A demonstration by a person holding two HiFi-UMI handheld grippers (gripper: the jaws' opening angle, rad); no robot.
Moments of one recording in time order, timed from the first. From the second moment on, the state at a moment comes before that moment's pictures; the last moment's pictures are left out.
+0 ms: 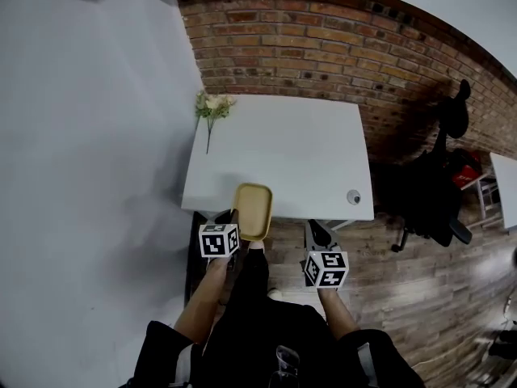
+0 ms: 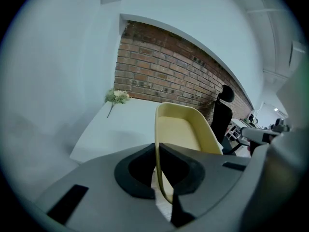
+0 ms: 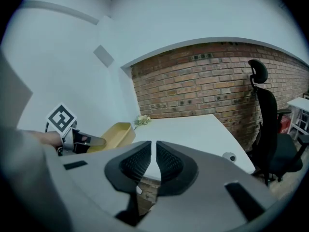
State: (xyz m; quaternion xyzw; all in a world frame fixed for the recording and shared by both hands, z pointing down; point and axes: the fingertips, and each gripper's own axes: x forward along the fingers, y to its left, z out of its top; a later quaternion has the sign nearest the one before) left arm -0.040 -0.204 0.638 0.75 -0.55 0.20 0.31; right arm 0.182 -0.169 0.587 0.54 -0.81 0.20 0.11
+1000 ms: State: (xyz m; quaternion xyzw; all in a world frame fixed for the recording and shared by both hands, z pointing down) left arm -0.132 -0.419 0.656 0.74 -0.55 0.20 0.33; right arm 0.070 -0.383 0.586 0.52 -0.82 0.20 0.13
